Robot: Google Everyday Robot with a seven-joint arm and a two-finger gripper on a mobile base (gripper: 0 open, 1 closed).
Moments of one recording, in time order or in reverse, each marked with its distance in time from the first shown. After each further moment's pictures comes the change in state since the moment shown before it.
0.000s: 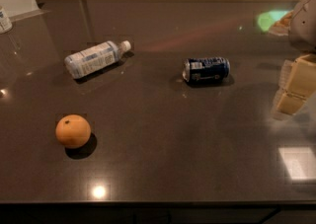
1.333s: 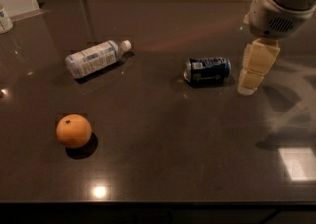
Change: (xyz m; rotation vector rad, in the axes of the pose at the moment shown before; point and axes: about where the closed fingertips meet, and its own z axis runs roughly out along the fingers) arm -0.030 -0.059 0.040 0.035 0.062 0.011
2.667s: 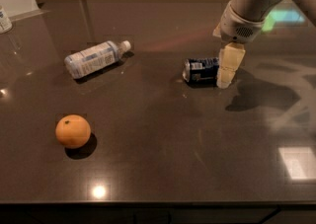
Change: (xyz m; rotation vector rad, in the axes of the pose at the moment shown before) arm -0.035 -0.054 0.098 -0.148 -0.090 -0.128
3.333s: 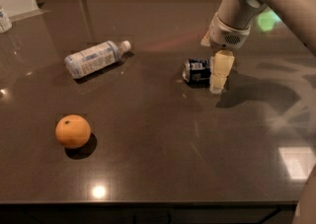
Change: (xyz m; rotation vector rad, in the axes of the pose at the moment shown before) arm -0.015 0.001 0.036 -0.079 -0.010 -0.079
